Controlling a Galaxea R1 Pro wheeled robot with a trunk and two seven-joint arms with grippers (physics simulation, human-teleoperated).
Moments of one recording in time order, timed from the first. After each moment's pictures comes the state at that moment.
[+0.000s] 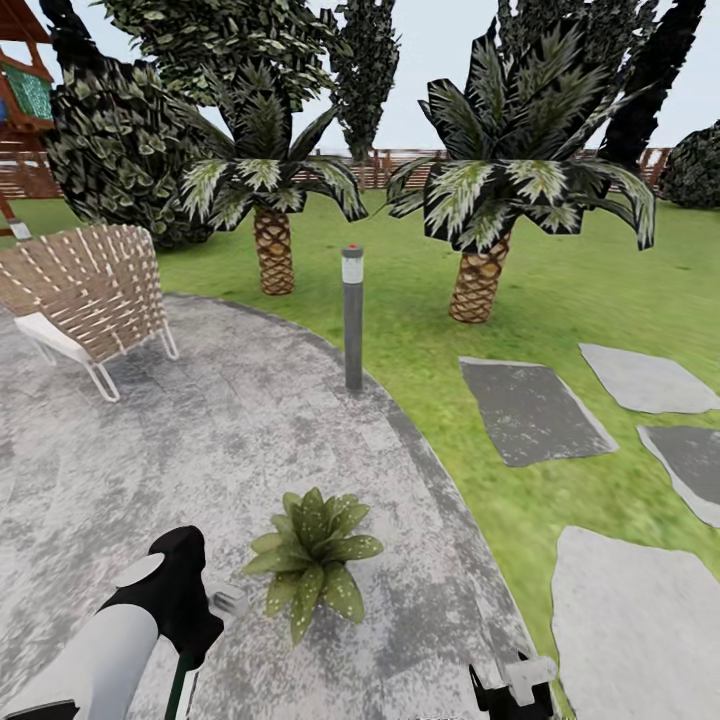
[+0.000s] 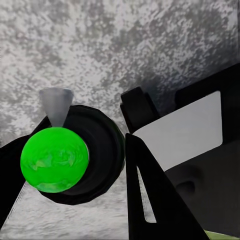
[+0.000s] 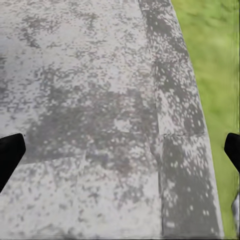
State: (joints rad) left arm -0.70 0.06 0.17 -0.60 -1.42 0.98 -1.36; right arm -0.39 -0.06 -0.04 -0.09 0.20 -0.68 0.01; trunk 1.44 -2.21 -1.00
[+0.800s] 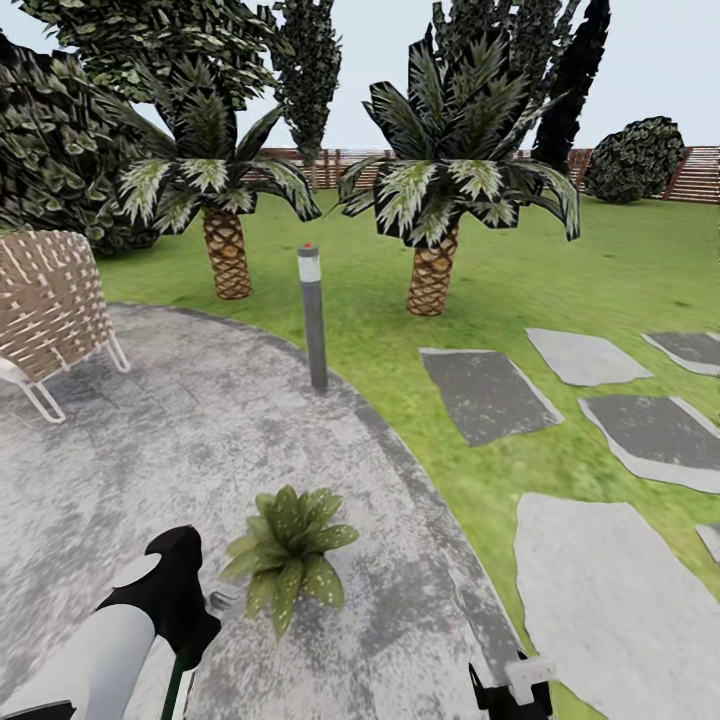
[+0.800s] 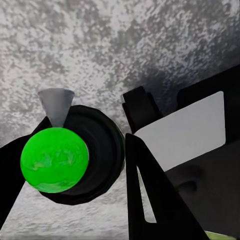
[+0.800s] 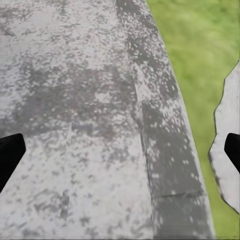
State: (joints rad) left arm -0.70 0.07 0.17 -0.60 -1.42 0.98 -1.36; right arm -0.39 -0.06 -0.04 -0.09 0.20 -0.68 0.01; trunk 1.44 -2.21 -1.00
